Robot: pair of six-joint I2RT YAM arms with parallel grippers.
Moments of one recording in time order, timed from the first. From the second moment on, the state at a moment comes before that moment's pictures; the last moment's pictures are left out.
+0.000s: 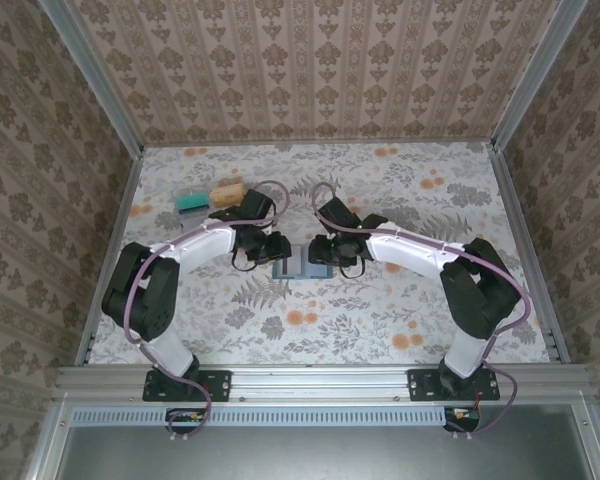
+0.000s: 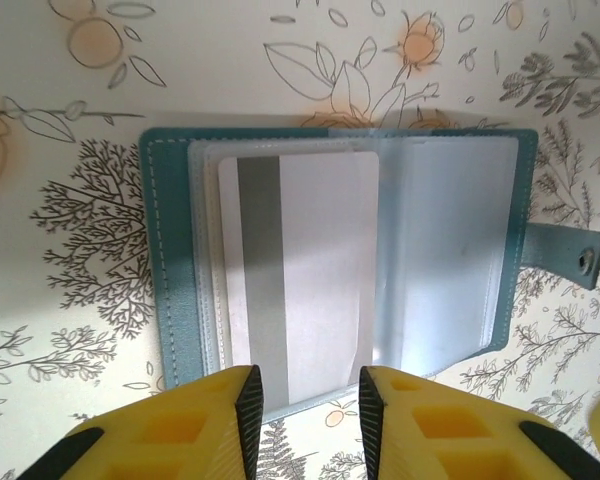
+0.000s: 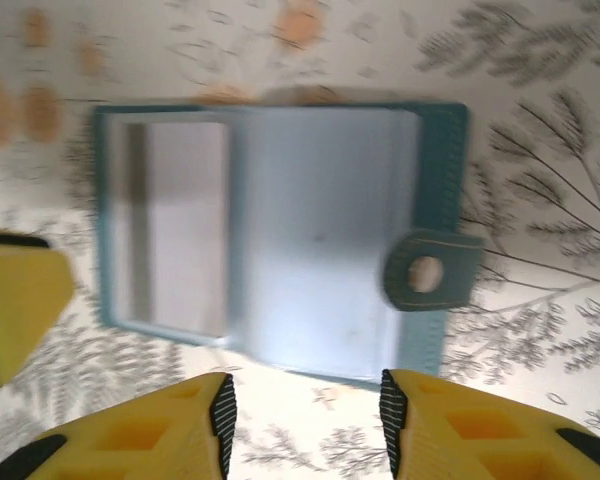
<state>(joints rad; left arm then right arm) -0.54 1.68 1.07 -0.54 0.31 -0.59 0.68 1.75 1.21 -0.53 -0.09 0.72</state>
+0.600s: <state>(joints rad) -0.51 1.75 1.02 -0.48 0.30 -0.63 0.63 2.03 1.41 -0.51 -0.32 0.71</state>
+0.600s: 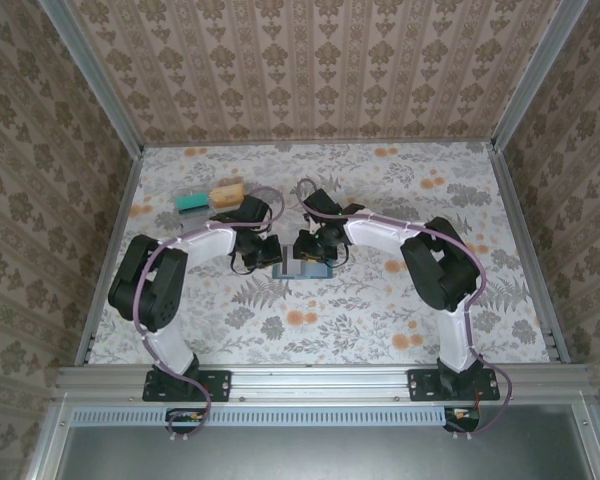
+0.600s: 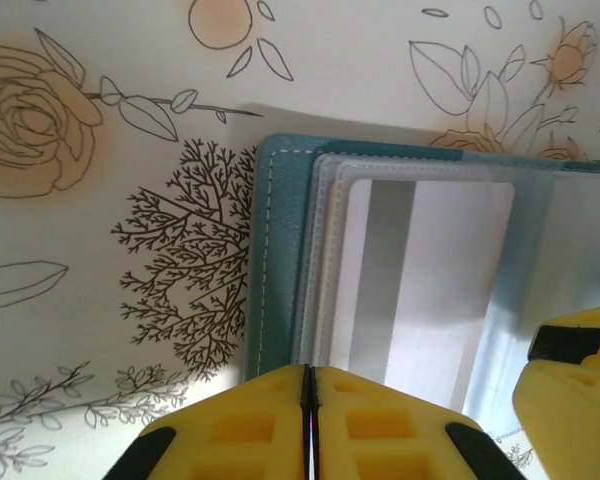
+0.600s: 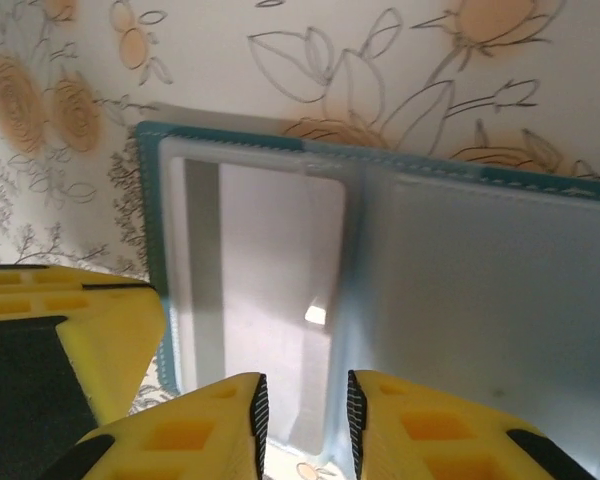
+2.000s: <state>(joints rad) -0.50 1.79 1.03 -0.45 0.34 -0.63 0.53 2.06 1.26 -0.22 -0.58 0.78</state>
